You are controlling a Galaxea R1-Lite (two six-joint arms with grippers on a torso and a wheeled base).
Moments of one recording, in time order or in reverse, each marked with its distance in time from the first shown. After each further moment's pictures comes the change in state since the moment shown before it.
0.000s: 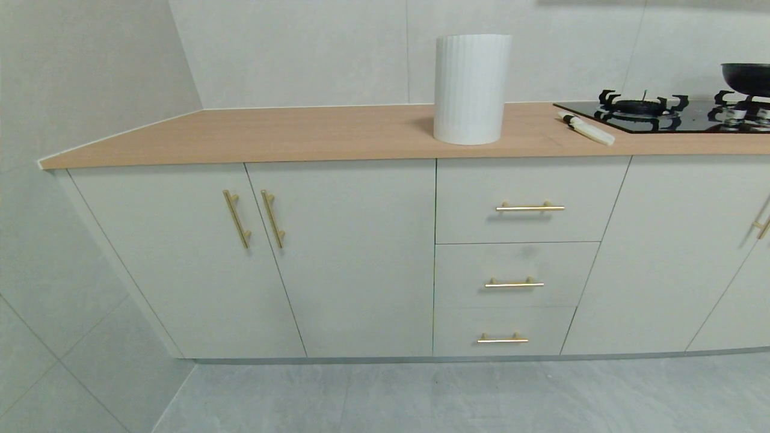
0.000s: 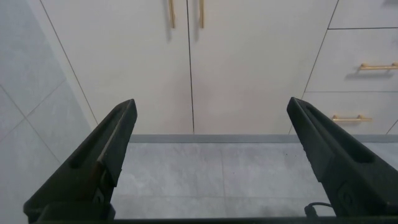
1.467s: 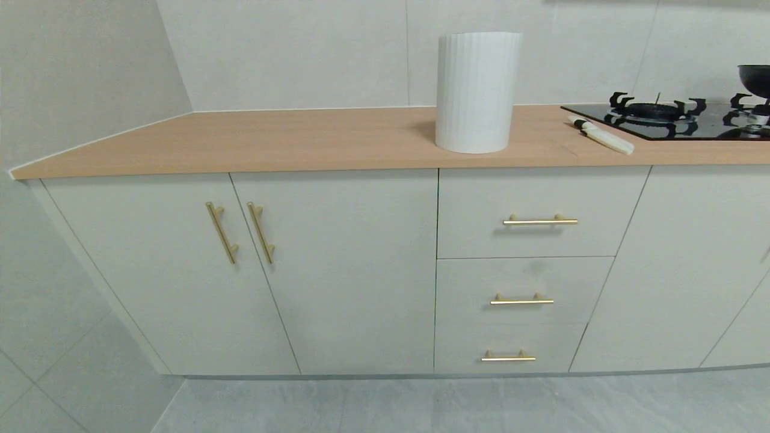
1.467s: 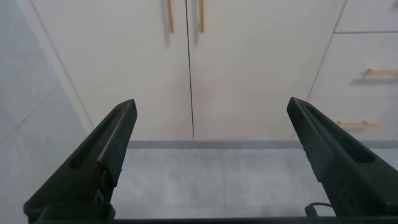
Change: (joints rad) left arm 0.000 0.000 0.000 0.000 0.000 0.000; right arm 0.000 -0.001 0.002 0.002 0.002 0.002
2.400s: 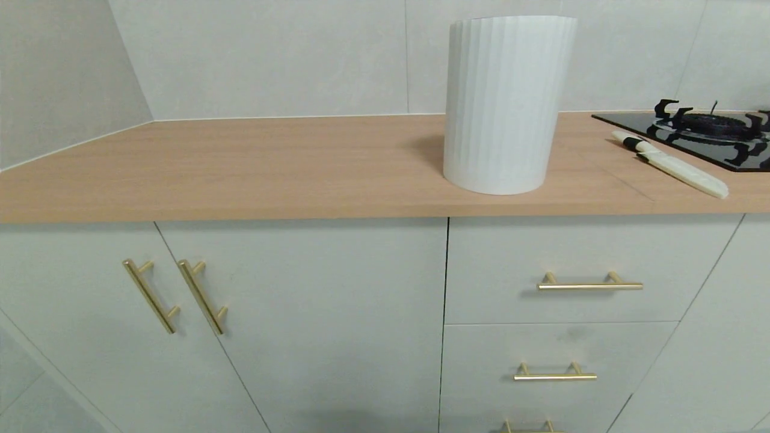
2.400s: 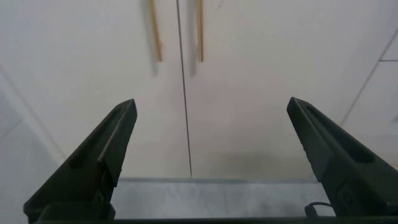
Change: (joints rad) left arm 0.000 0.000 0.000 0.000 0.000 0.000; right arm 0.000 0.001 0.000 0.000 0.000 0.000
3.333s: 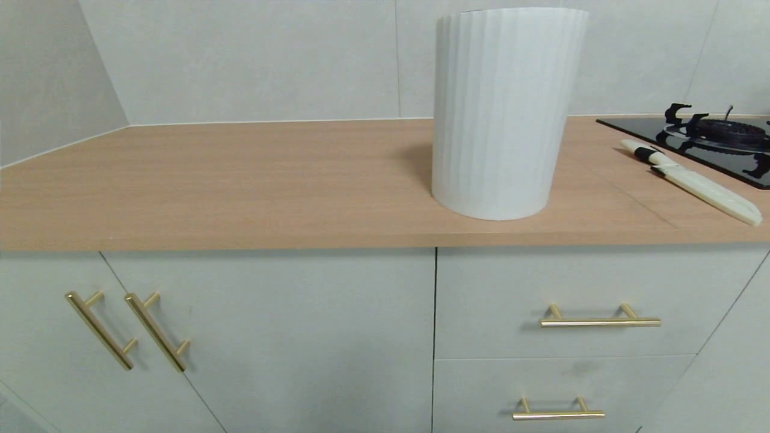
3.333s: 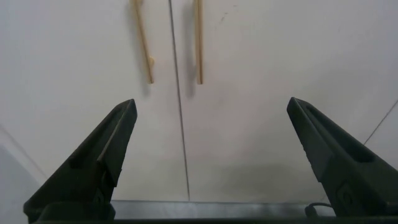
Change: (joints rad) left arm 0.000 0.000 0.000 0.000 0.000 0.000; right arm 0.000 0.000 0.000 0.000 0.000 0.000
